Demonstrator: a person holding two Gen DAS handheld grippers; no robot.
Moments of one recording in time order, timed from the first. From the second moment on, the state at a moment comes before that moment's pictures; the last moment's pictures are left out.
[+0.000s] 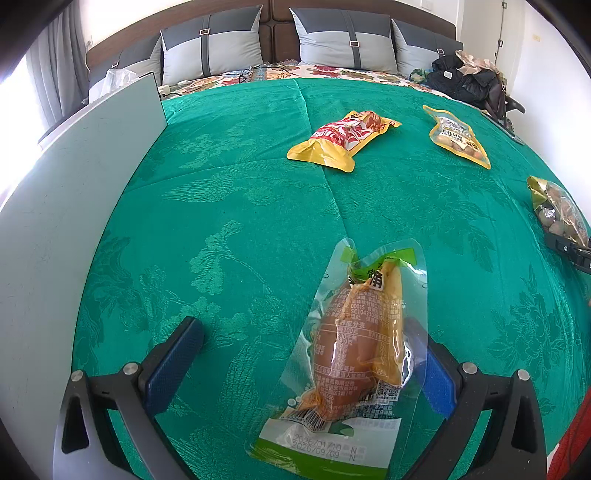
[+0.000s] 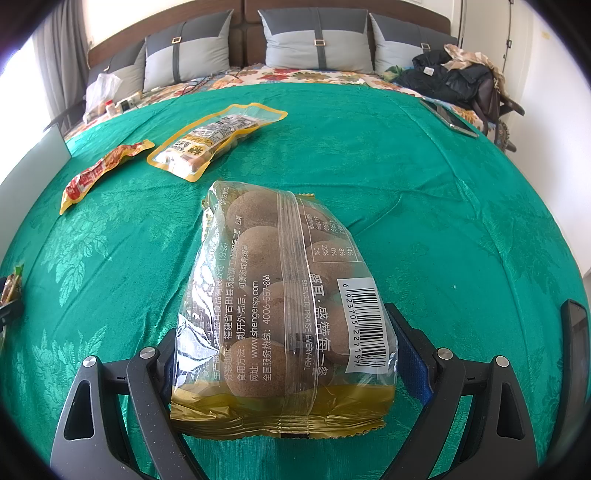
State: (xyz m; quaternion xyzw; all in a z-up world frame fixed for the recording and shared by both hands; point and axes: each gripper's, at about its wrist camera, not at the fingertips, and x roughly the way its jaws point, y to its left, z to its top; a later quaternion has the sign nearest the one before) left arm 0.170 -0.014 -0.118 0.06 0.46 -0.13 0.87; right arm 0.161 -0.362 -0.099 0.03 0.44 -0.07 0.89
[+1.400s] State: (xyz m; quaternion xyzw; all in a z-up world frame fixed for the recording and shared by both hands) left arm 0.182 -0.029 -0.107 0.09 0.52 -0.16 0.83; right arm 0.168 -0.364 -0.095 0.05 0.49 -0.08 0.87
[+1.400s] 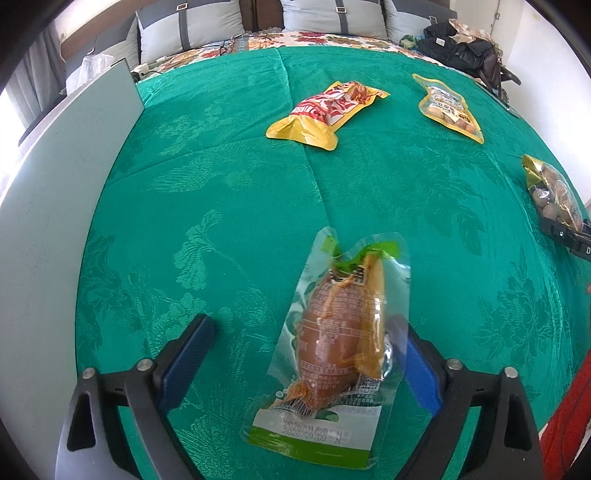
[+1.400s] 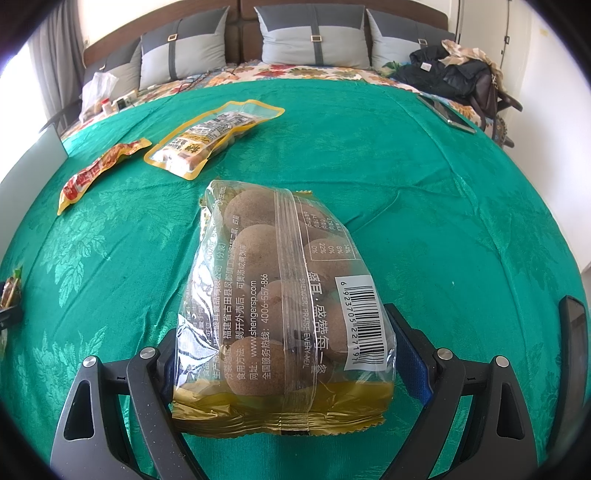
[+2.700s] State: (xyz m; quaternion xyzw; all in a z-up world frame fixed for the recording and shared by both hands) left arm 0.095 0.353 0.024 -0.20 0.40 0.09 0.89; right arm 0.217 0.091 0.109 0.09 0.42 0.39 0.81
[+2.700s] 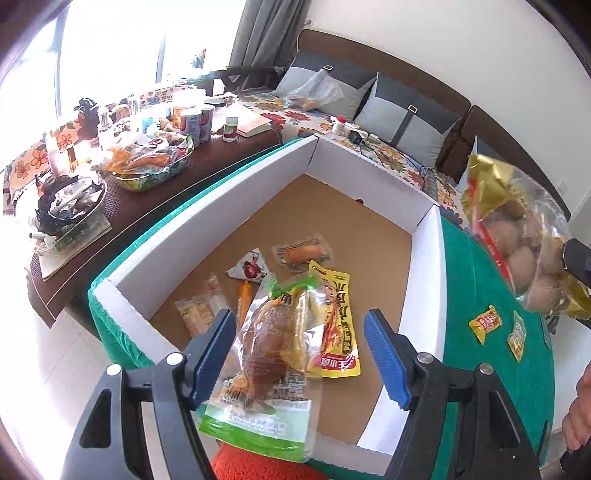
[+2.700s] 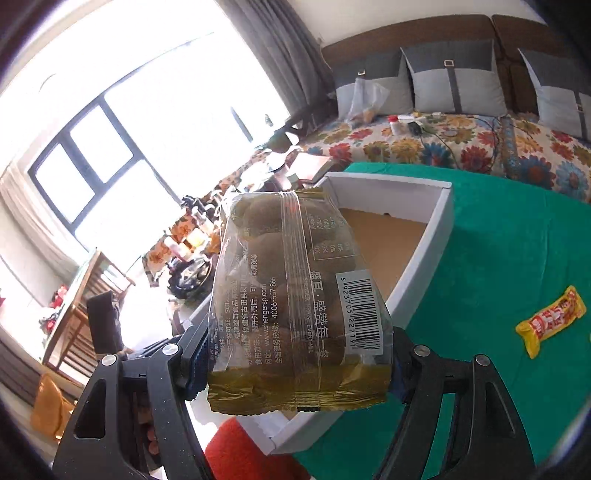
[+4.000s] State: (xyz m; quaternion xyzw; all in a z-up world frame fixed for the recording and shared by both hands) left arm 0.202 -0.055 -0.109 0.03 0.50 -0.14 0.85; right arm 0.163 -0.362 -0.095 0.02 0.44 -0.11 0.89
